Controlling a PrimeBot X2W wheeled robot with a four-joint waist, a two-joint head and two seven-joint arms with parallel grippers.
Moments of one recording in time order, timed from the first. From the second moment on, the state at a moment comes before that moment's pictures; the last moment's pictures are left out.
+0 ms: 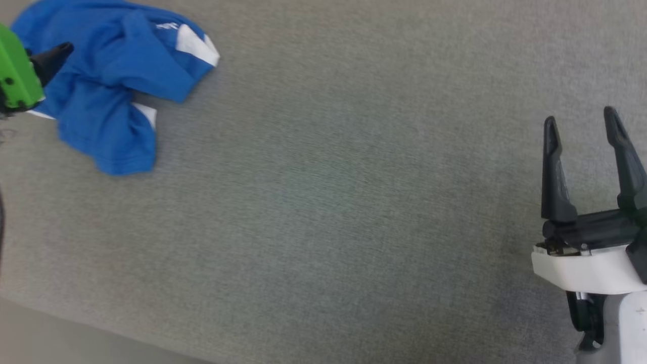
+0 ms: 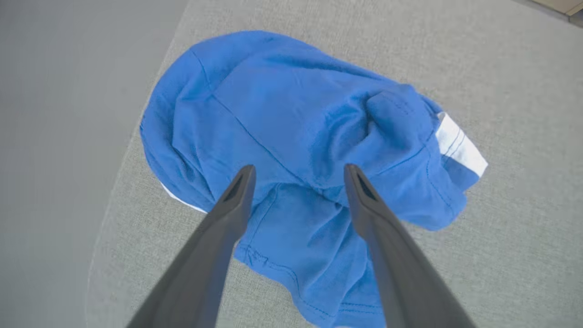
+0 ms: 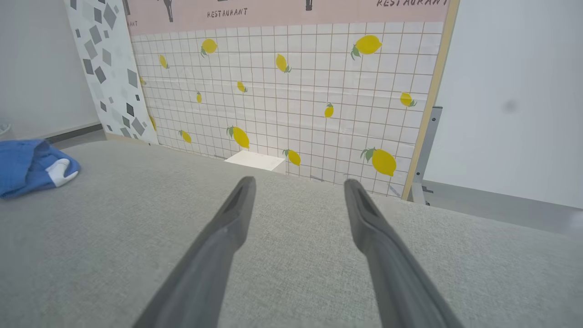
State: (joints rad) left arm -1.01 0.61 -0.26 0.65 -0.79 -0.13 0.68; right arm -0.14 -0.05 -0.07 -0.23 -0.07 0.13 -0.26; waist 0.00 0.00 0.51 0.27
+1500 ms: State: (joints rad) left arm -1.30 0.85 -0.91 0.34 -0.89 -0.13 0.62; right arm -0.11 -0.05 -0.11 -0.23 -0.01 0.13 -0.26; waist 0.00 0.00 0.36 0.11
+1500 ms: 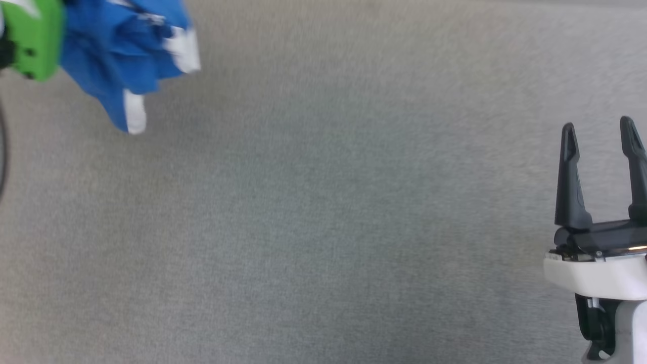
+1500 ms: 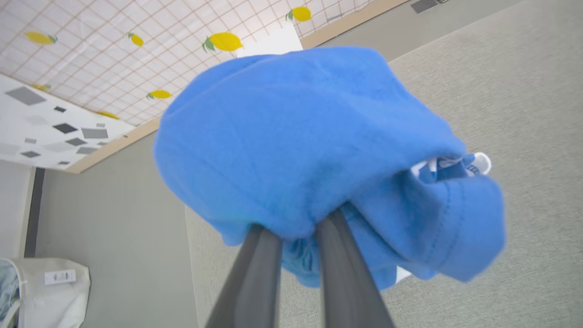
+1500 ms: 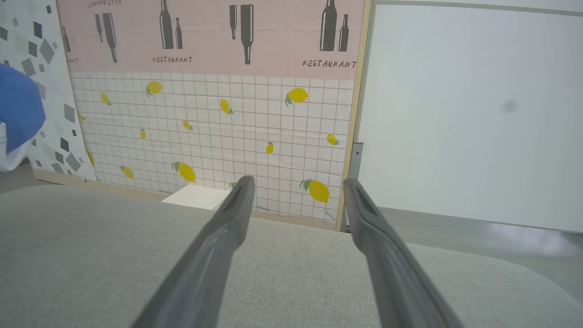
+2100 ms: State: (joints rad) left arm -1.31 0.60 -1.26 0.15 -0.98 -0.13 0.54; right arm -0.08 -0.05 -0.10 -0.21 0.03 0.13 -0.26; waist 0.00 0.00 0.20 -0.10
